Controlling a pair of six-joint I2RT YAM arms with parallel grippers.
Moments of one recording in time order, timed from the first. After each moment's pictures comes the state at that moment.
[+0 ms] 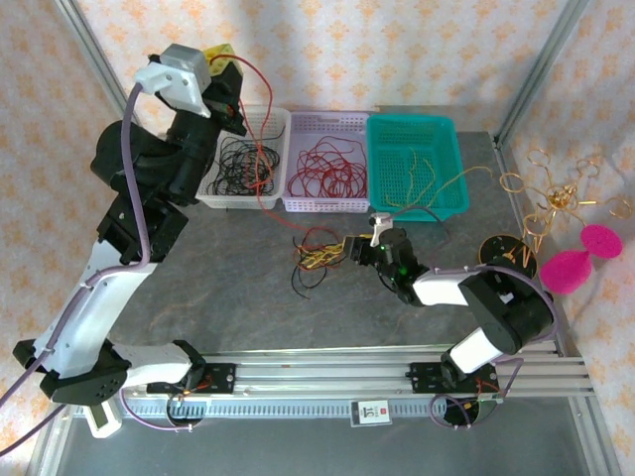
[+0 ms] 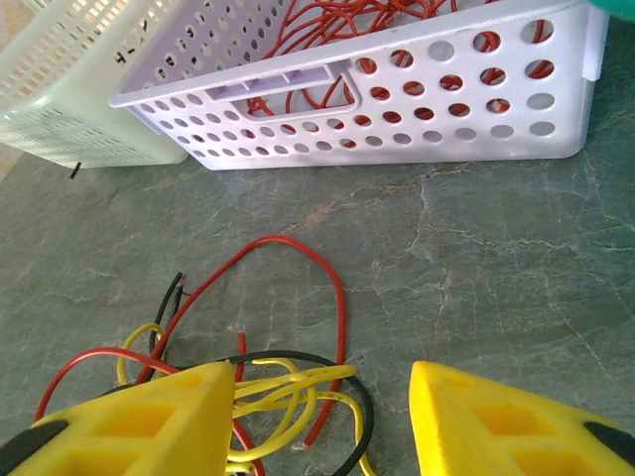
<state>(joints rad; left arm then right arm) -0.62 1.25 1.79 -0.07 -0.29 0.15 0.57 1.52 0.46 0.63 -0.04 0.50</state>
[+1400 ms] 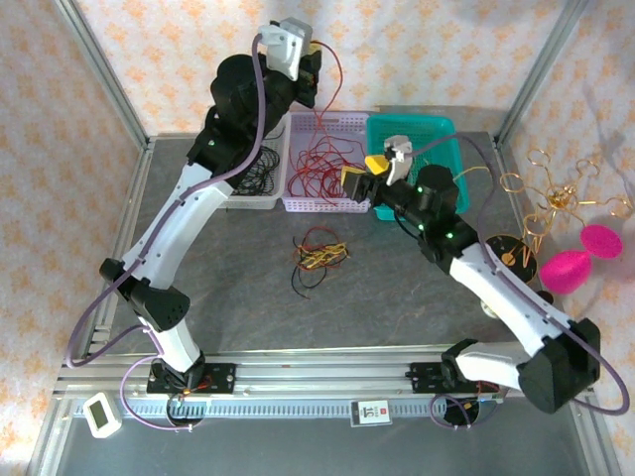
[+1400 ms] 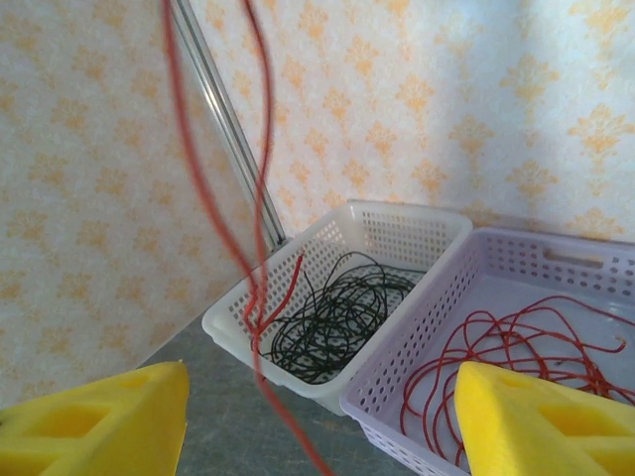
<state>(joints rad) -0.52 1.73 2.11 -0.21 -0.02 0.09 0.49 1.21 1.02 0.12 -0.27 0.27</state>
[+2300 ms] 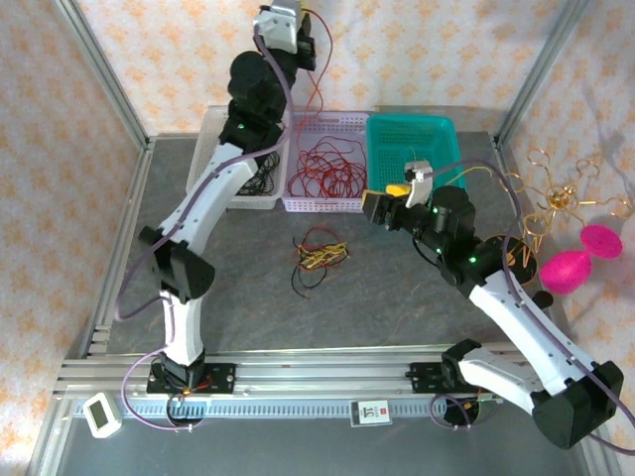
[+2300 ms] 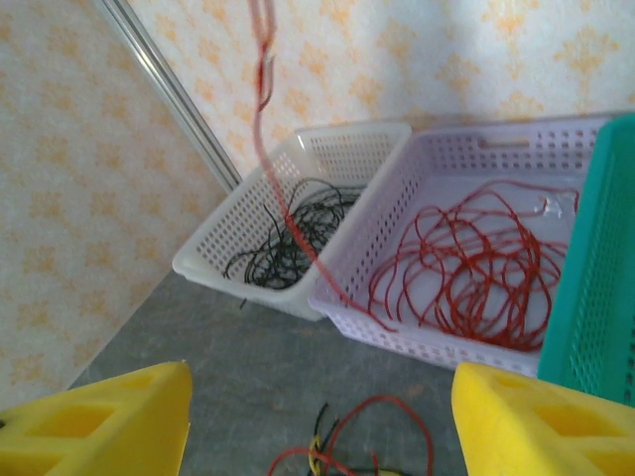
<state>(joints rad) -0.44 2.02 2.24 0.25 -0.18 0.13 0.47 0.96 0.89 -0.16 -0.17 0.37</state>
